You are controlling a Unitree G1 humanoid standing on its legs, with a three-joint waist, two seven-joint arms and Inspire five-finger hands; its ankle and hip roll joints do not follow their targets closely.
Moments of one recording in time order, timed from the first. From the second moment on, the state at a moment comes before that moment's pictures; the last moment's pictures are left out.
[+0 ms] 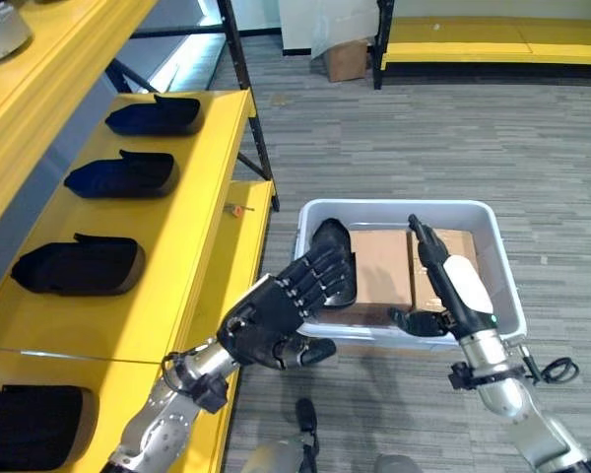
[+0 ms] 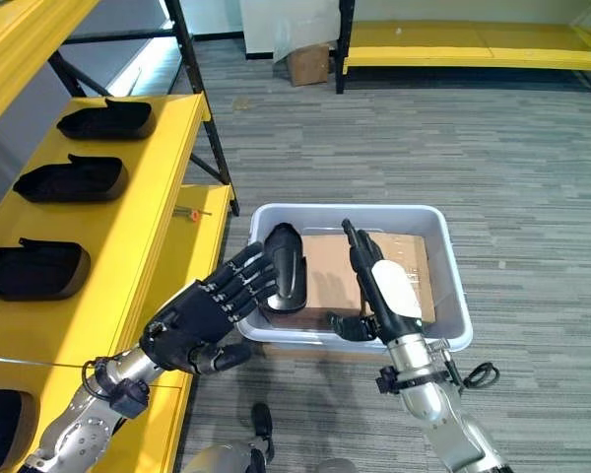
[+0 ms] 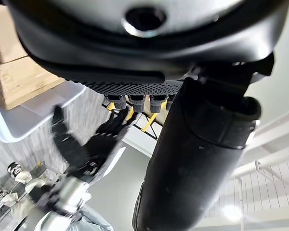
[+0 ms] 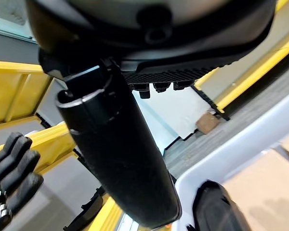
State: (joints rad) left arm 0.07 0.57 -0.27 -0.16 -1.02 -0.08 -0.69; right arm 0.04 -0.62 0.22 -0.07 -0.37 -0.28 -0.34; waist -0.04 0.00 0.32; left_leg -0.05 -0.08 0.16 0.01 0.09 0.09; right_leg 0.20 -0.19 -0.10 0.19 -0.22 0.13
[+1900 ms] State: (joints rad) left arm -0.06 0.62 -0.29 -0.14 -1.10 -0.09 -0.66; right arm -0.61 -0.81 0.66 0.60 -1.02 -0.14 -0.42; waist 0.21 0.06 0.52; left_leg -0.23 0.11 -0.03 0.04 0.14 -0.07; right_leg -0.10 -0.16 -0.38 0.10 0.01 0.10
